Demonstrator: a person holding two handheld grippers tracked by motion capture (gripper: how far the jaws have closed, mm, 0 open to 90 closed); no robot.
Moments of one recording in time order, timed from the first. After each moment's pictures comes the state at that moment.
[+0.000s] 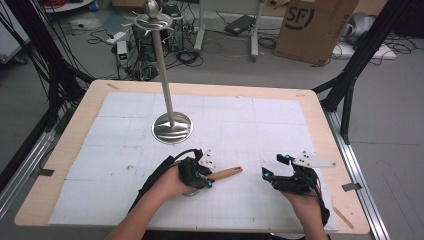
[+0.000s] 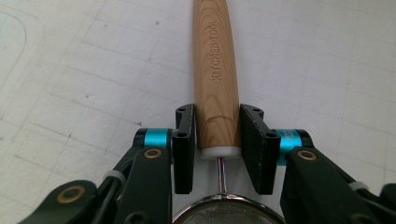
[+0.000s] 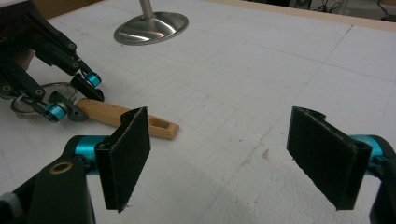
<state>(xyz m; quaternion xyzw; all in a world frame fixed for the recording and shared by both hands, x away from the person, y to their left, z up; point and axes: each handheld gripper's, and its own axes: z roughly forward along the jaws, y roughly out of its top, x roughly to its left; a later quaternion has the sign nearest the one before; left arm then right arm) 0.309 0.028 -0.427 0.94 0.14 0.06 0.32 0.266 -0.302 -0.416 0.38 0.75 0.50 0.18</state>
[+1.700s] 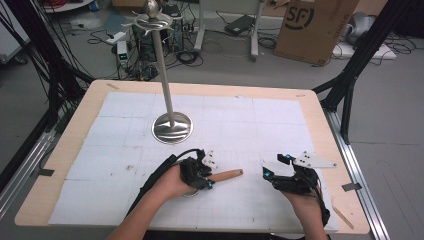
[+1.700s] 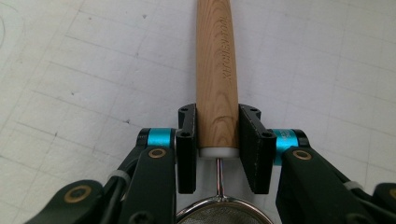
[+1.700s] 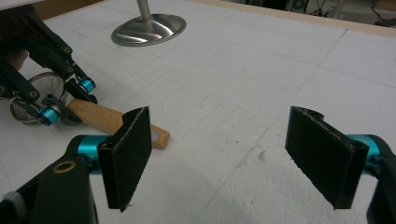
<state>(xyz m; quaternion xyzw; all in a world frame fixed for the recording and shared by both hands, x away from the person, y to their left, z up) 0.308 0.022 -0.423 0.95 0.13 0.05 0.29 0.264 -0.302 -0.415 0.38 0.75 0.50 0.19</state>
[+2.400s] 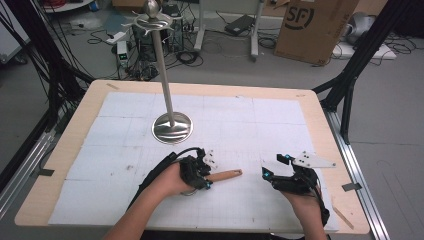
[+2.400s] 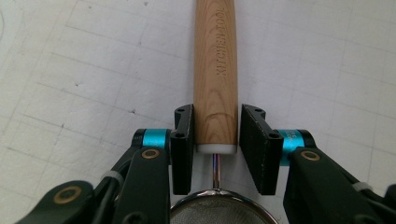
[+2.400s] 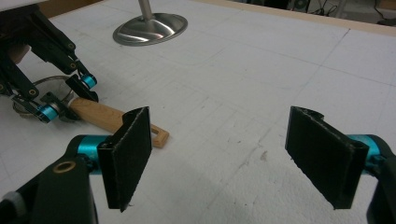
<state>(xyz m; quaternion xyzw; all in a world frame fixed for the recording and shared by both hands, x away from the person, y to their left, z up) 0.313 0.021 -0.420 0.96 0.12 0.04 0.26 0.265 -0.301 -0.415 0.38 0.75 0.50 0.19</state>
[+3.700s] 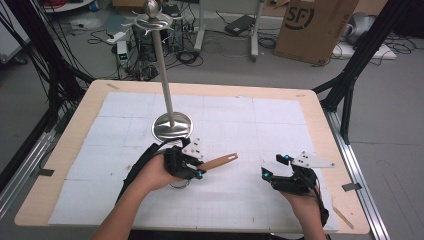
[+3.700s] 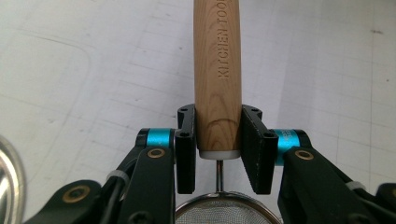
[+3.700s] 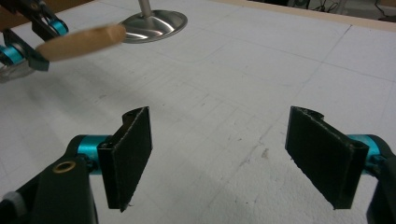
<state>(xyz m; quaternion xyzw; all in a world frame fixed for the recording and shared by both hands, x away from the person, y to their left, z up) 0.312 0.066 -0.377 0.92 0.12 0.07 0.36 0.265 -0.300 -0.418 0.38 0.76 0.50 0.19</state>
